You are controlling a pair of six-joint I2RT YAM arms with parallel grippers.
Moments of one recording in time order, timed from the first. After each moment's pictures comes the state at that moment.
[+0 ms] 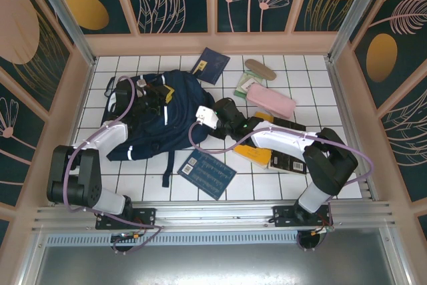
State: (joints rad) left arm -0.14 1.47 0.80 0.33 0.60 -1.52; right arm 0.85 1.63 1.02 -0.11 0.11 -0.54
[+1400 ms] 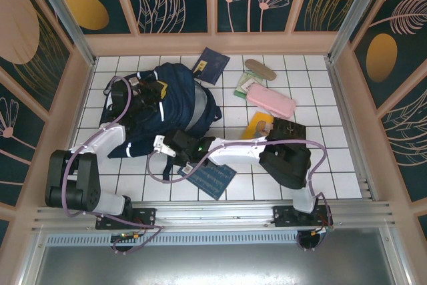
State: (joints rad) left arm -0.12 1.43 0.78 0.38 0.50 -1.56; right arm 1.21 1.97 1.32 -0.16 0.19 -0.31
